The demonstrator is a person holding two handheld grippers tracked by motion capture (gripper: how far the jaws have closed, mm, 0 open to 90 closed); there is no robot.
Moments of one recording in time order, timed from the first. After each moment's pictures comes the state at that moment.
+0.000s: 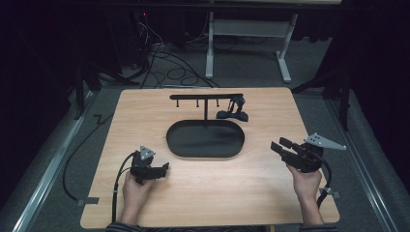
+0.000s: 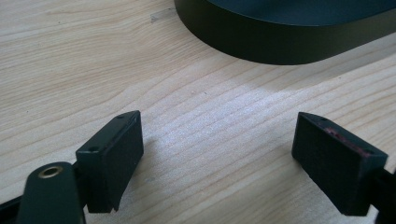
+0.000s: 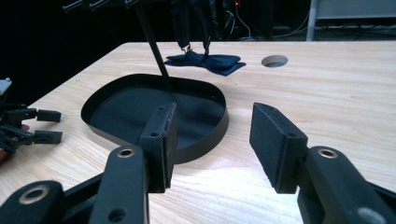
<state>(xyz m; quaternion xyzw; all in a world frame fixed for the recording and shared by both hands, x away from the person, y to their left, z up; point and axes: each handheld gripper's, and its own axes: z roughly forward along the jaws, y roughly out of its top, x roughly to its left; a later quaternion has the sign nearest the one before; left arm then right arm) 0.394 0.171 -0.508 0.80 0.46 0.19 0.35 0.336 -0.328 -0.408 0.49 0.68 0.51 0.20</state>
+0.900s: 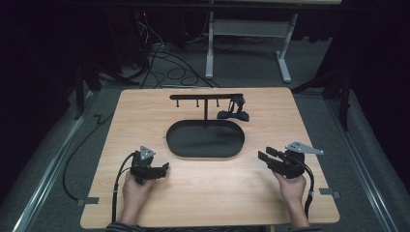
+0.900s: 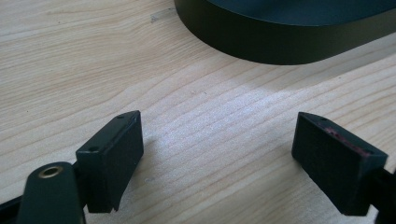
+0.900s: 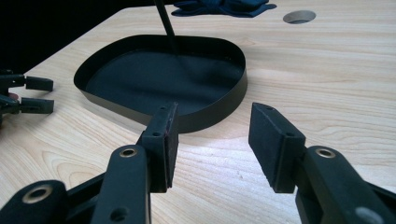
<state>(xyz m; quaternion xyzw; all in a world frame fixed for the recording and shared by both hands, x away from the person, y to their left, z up) 0.394 0.171 -0.508 0.80 0.46 0.19 0.35 0.343 -0.301 -0.450 0.50 0.70 0.49 0.17</state>
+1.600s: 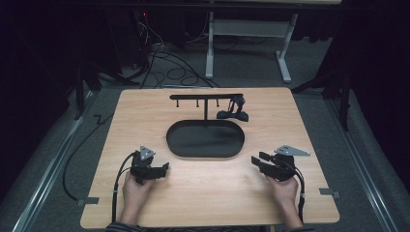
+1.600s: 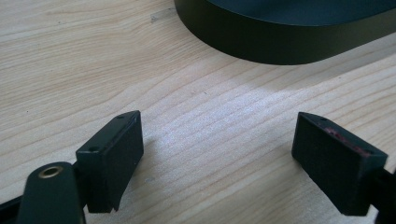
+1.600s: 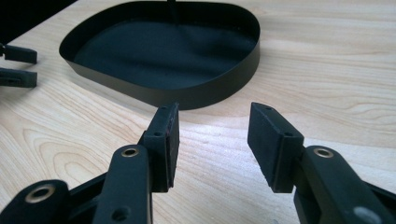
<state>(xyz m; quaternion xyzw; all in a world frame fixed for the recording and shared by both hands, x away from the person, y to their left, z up) 0.394 0.171 -0.508 0.80 0.46 0.19 0.35 0.348 -0.283 -0.473 0.50 0.72 0.45 0.16</state>
